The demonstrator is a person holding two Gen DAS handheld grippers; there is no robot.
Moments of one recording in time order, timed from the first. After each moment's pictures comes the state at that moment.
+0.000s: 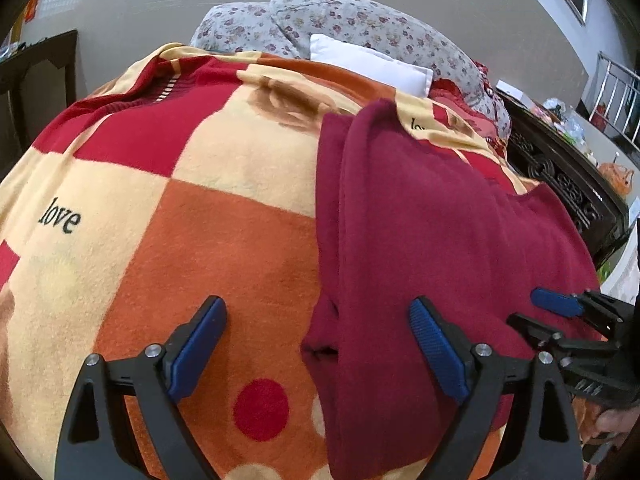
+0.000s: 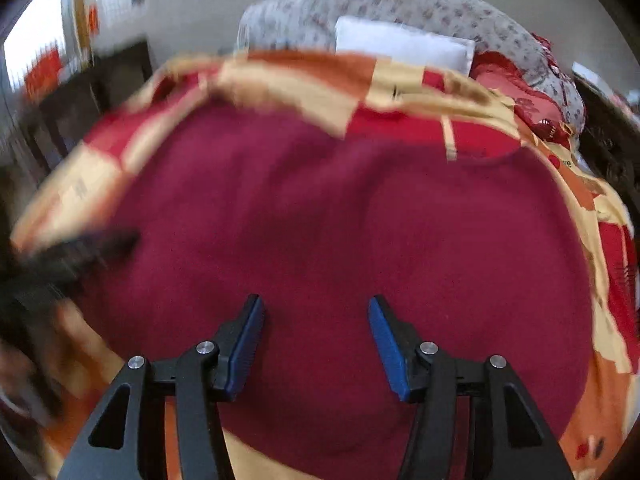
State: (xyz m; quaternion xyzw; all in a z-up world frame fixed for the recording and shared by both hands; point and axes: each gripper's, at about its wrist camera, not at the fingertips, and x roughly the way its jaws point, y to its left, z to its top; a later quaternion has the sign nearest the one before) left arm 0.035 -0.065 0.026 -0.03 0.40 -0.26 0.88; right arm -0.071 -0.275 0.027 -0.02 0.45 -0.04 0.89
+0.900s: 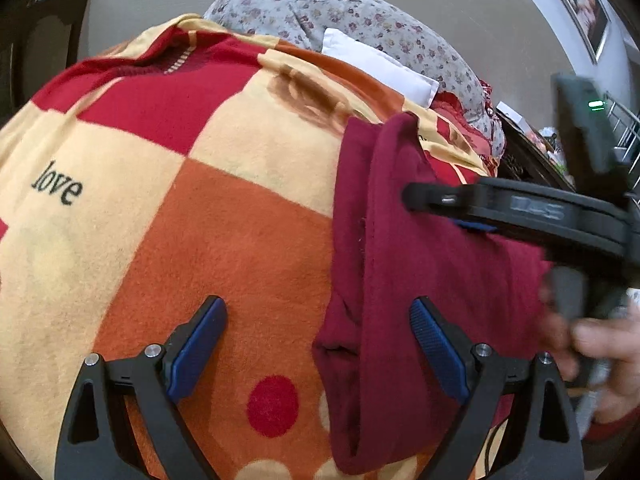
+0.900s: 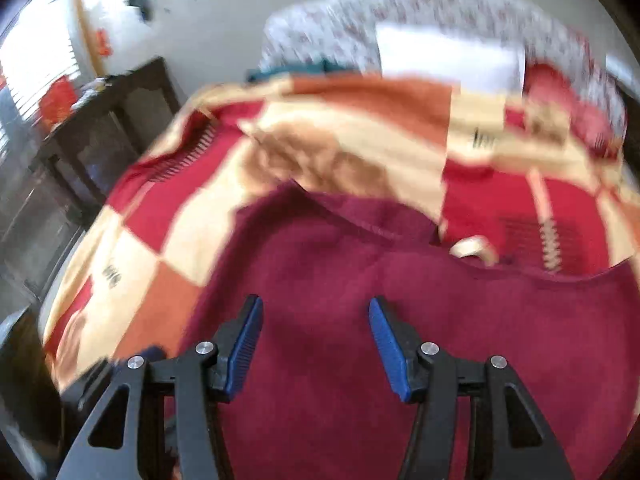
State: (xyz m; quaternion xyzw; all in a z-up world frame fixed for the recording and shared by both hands) left arm 0.050 -0.040 0.023 -0.11 0.43 -0.27 0.85; right arm 0.050 -0.232 0.056 0.08 0.45 0.02 0.89
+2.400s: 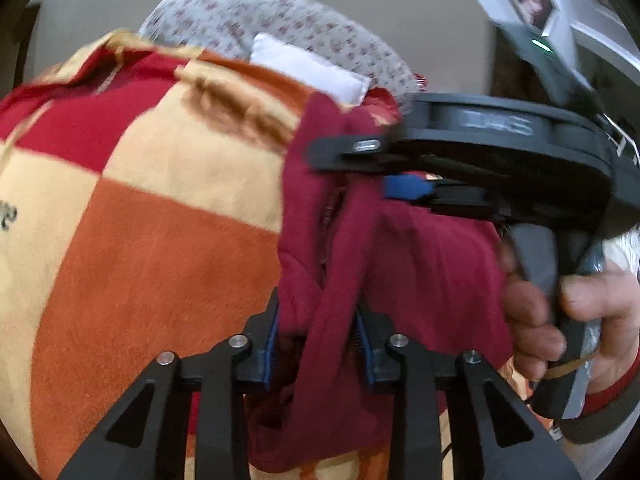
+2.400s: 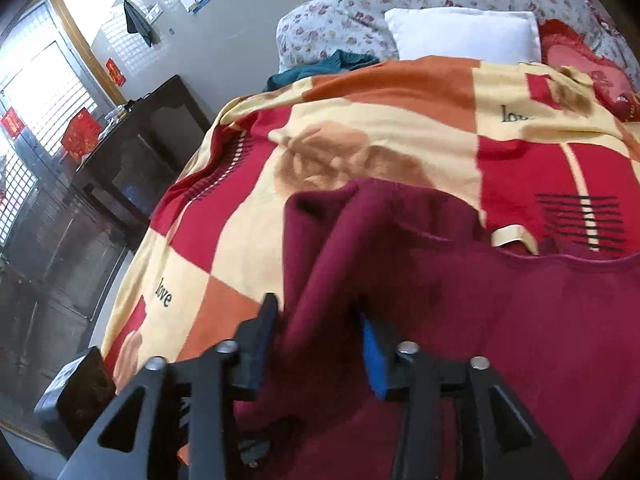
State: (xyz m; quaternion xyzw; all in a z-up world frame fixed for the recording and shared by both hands) left arm 0.016 -0.065 0.043 -0.10 0.38 -0.38 0.83; right arm 0.040 -0.229 0.072 0.15 0.44 0.08 0.88
